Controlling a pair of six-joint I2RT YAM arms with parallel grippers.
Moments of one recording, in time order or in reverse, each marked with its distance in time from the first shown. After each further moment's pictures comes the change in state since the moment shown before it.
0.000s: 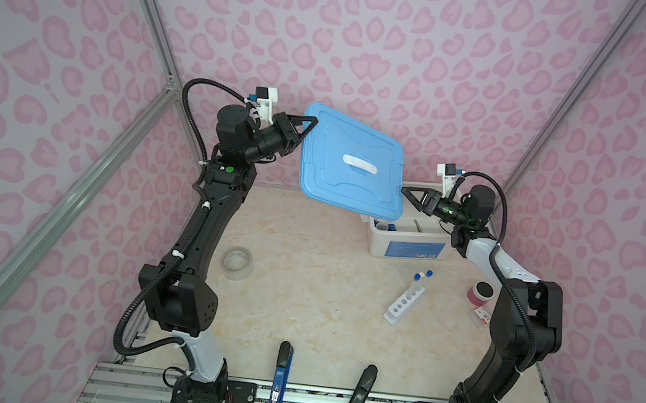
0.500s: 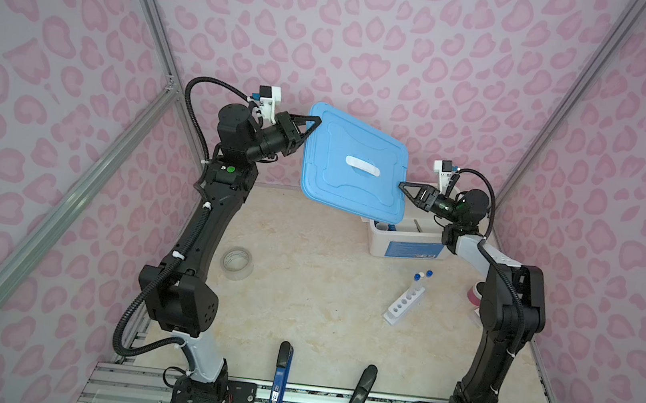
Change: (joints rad) left arm -0.015 0.000 0.013 0.003 0.022 -0.015; right arm 0.023 0.163 0.079 0.366 -0.072 0.301
